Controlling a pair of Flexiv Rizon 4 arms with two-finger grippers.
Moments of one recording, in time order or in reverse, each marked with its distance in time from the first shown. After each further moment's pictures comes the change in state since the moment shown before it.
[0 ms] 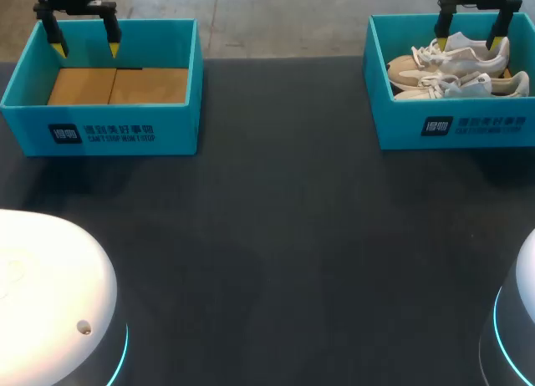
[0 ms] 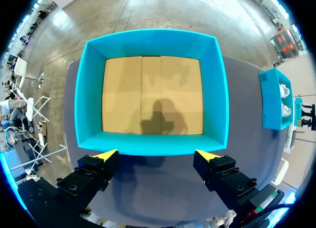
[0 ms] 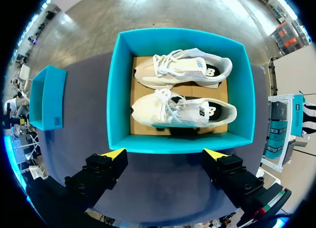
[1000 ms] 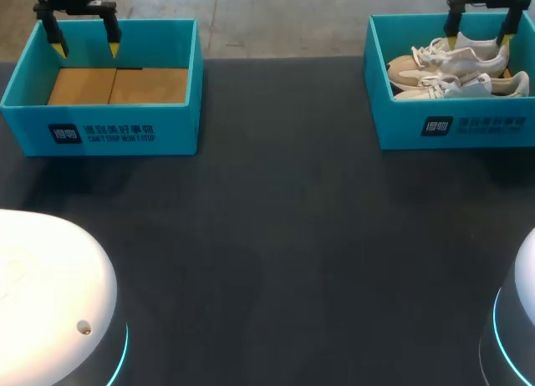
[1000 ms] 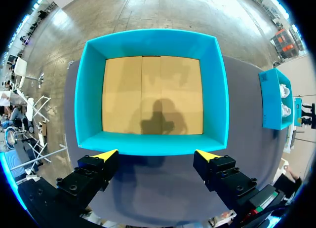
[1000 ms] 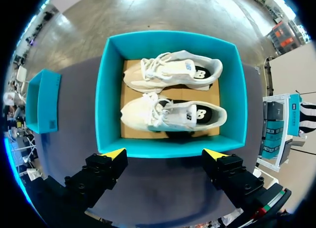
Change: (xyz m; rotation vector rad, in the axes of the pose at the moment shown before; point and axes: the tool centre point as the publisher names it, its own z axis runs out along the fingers) left arm 0.000 0.000 0.000 0.000 0.000 0.000; right arm -0.029 0.008 0.002 -0.017 -0.038 0.015
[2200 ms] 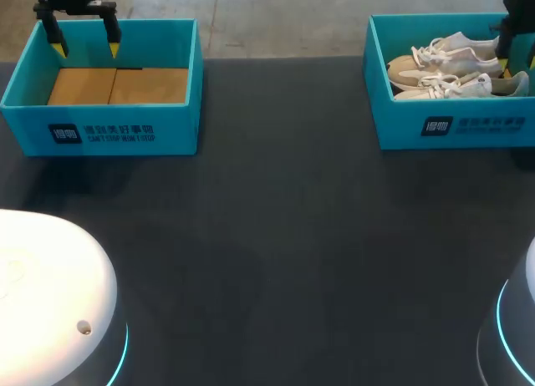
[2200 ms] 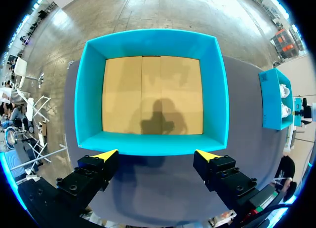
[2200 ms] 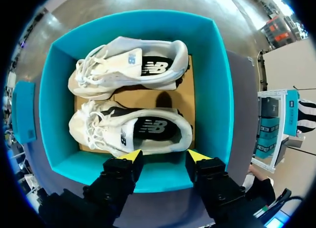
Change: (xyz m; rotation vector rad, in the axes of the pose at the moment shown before) left arm 0.000 0.000 0.000 0.000 0.000 0.000; right arm -0.105 0.028 0.085 0.055 -0.069 0.032
